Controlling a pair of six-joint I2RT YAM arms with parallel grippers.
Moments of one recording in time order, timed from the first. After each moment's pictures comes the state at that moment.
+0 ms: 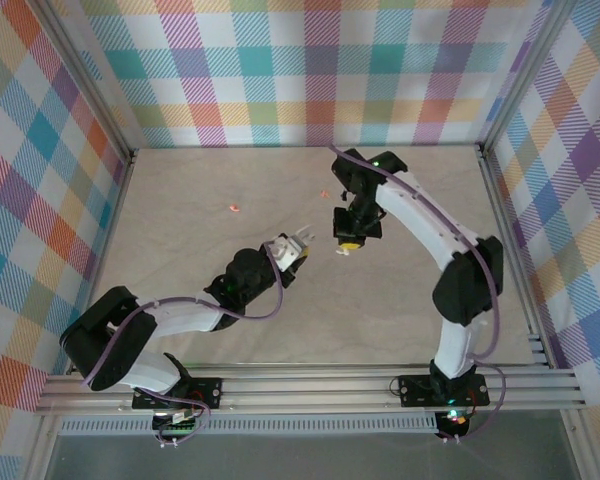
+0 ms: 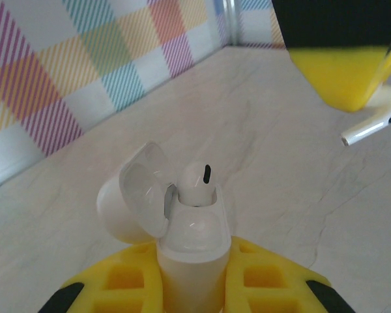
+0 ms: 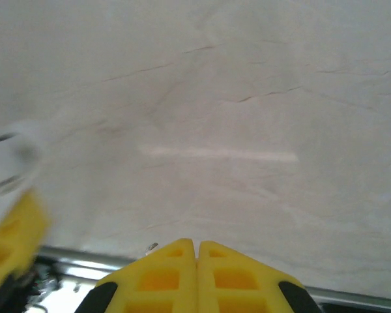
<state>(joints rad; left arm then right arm) -0.77 1.41 0.49 0.72 -0.06 0.24 0.55 1.89 1.81 -1.44 -0.17 0.56</state>
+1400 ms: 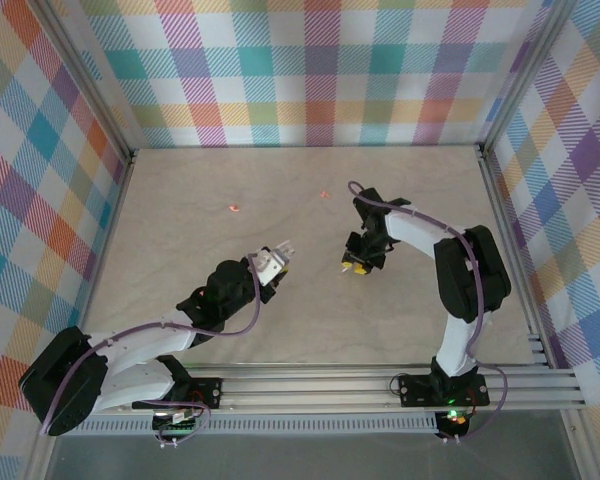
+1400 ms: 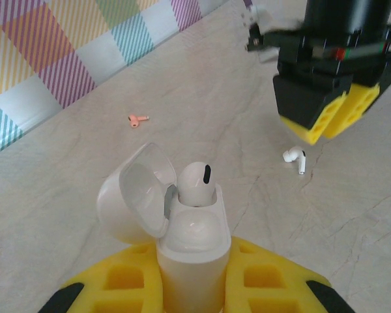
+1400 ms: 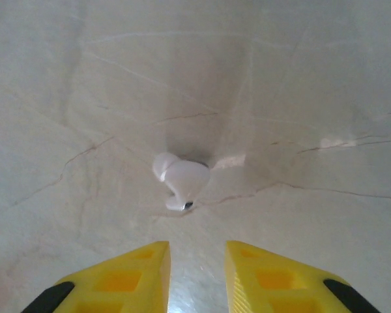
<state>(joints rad) -0.77 1.11 0.39 0.41 -0.09 0.25 0.43 1.84 1.23 -0.80 -0.31 0.82</state>
